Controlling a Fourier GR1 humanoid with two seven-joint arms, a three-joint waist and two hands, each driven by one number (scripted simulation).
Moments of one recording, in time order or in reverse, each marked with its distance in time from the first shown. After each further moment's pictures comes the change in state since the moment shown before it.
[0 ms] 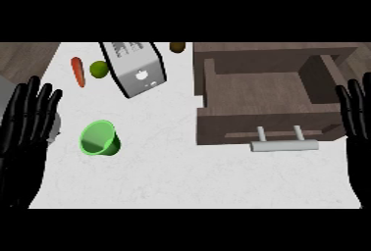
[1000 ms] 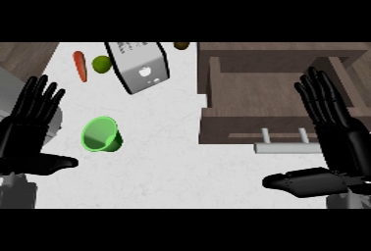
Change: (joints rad) left arm -0.116 0.110 0.252 0.514 0.380 -0.265 -0.072; right arm -0.087 -0.039 0.033 0.146 -0.051 0.110 0.094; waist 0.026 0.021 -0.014
